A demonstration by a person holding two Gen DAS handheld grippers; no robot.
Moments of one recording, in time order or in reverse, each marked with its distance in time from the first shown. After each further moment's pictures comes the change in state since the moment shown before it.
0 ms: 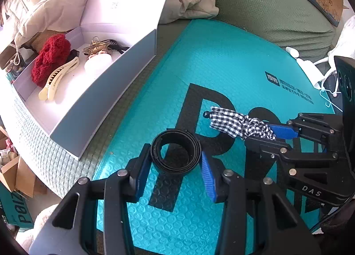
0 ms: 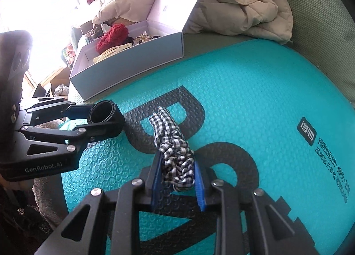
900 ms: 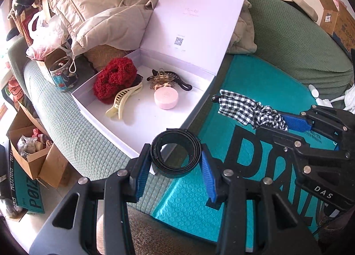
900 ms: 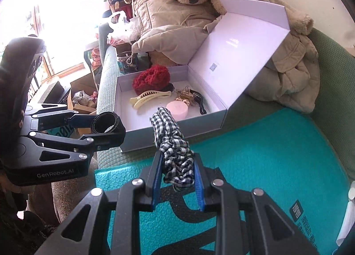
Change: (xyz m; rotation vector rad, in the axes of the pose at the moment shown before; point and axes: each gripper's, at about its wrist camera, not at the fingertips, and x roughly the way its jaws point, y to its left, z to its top) left arm -0.082 0.071 0.037 -0.149 -0.081 0.147; right arm -0.036 0.074 0.096 -0.218 -0.132 0.038
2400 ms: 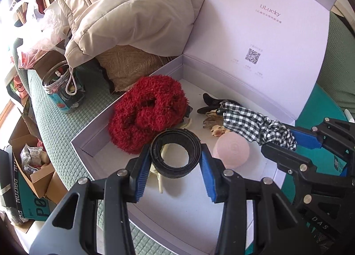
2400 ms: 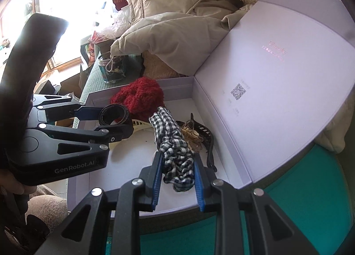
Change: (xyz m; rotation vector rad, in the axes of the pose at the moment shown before) left arm 0.138 0.087 0.102 -0.058 0.058 0.103; right arm 0.142 -0.014 0.087 -0.050 0.049 0.033
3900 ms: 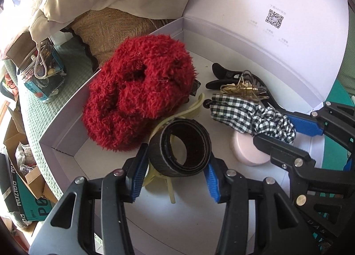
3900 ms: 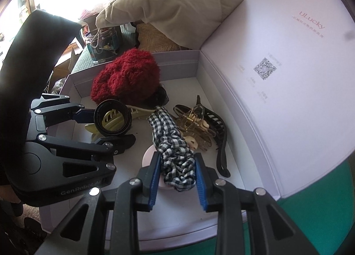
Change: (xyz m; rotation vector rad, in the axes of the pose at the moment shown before) left arm 0.058 0.004 -0.007 0.034 0.134 -0.009; right arm 0.062 0.000 0.003 0.000 0.119 0.000
